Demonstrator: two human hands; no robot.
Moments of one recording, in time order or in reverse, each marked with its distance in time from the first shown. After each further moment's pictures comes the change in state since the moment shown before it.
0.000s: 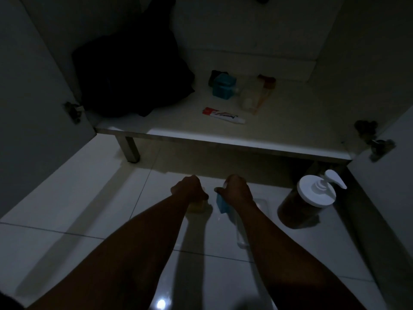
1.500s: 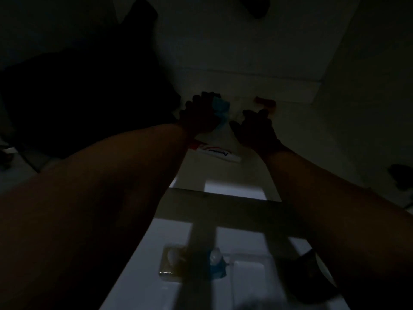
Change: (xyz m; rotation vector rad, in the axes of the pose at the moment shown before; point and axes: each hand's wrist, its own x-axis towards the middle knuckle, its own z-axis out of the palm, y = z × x) left_hand 0.163 0.139 -0.218 -0.082 0.550 0.326; right_hand 0.201 -0.085 -0.172 -0.105 0.355 -0.295
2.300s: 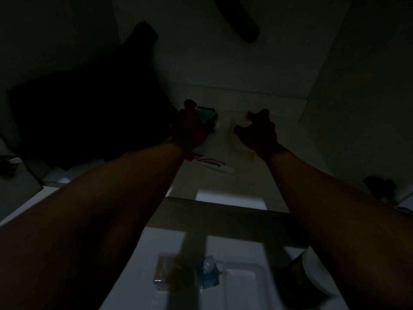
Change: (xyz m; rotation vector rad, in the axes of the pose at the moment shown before) left_hand -0.030 -0.001 -0.011 -0.381 0.323 -0.032; right_hand -0.001 0.000 -0.038 0.319 0.128 0.054
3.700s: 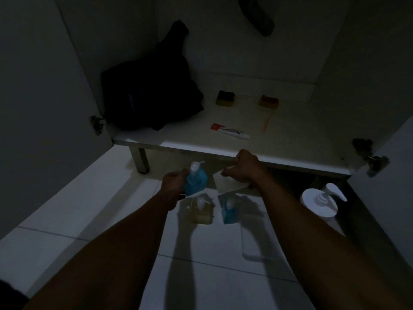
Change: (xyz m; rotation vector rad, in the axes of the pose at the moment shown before) left_hand -0.260 -0.077 -0.117 -0.678 -0.238 -0.857; right_hand -0.236 -0.051 -0.009 -0.195 -0.515 0.179
